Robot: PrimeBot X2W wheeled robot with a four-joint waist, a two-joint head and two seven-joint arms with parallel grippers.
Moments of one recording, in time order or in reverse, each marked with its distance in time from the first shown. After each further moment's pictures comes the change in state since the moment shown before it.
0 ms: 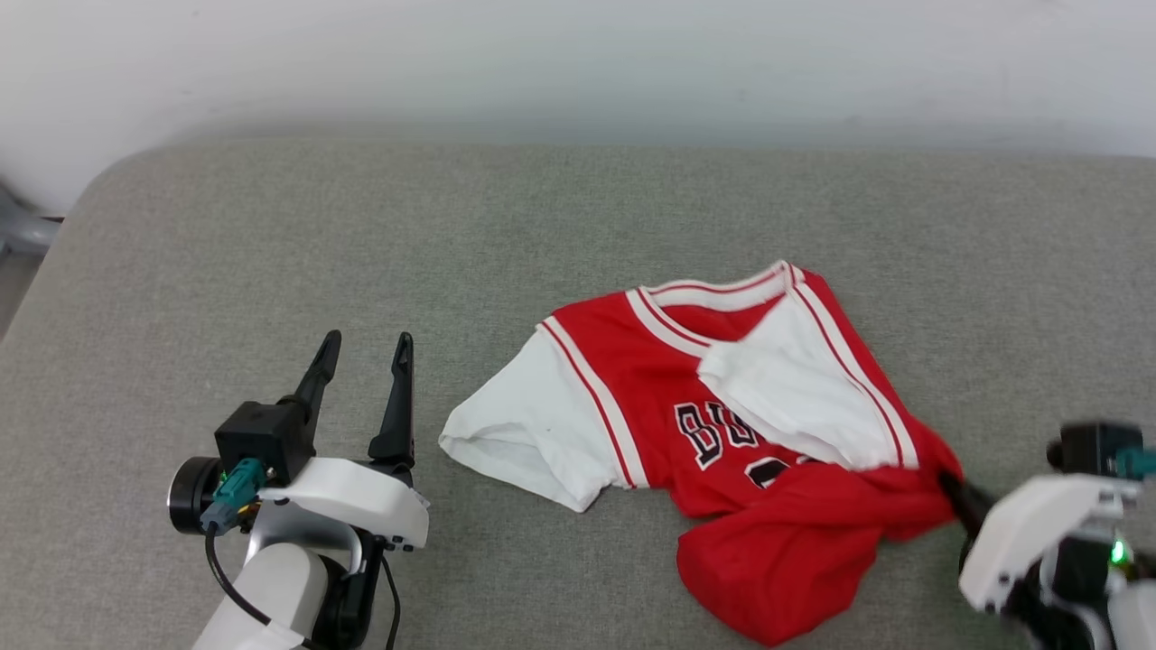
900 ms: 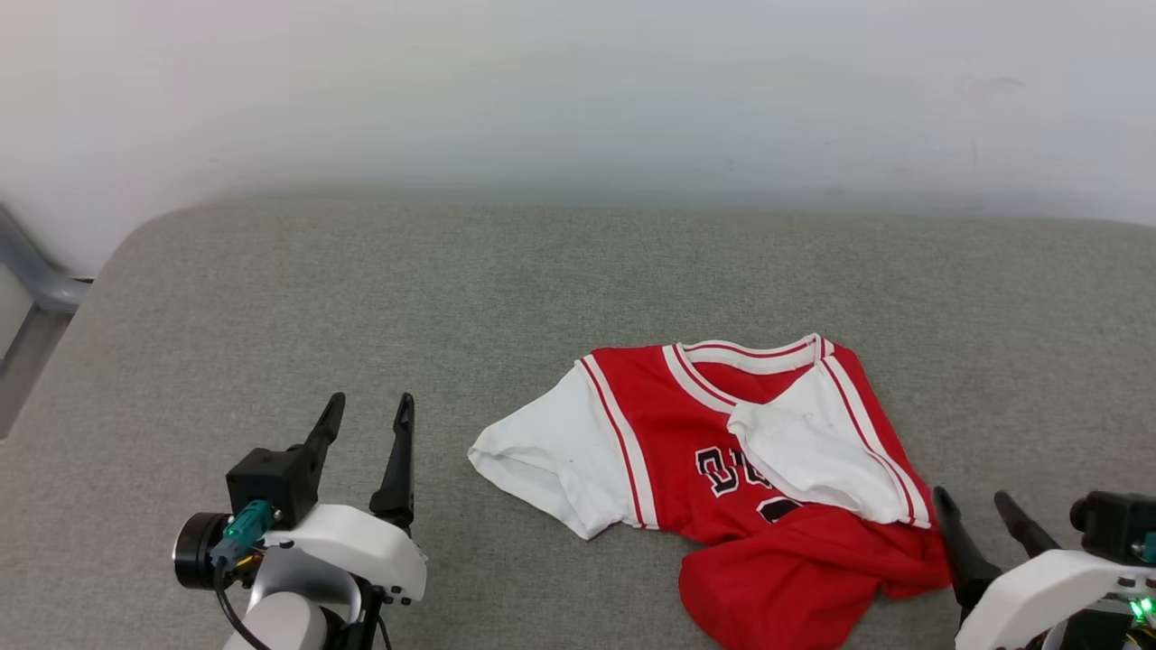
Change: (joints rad) left arm 0.083 0.024 -0.020 0.001 -0.027 0.020 0.035; right arm 0.287 0.179 -0.136 -0.358 -0.217 0.000 -0.134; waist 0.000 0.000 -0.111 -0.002
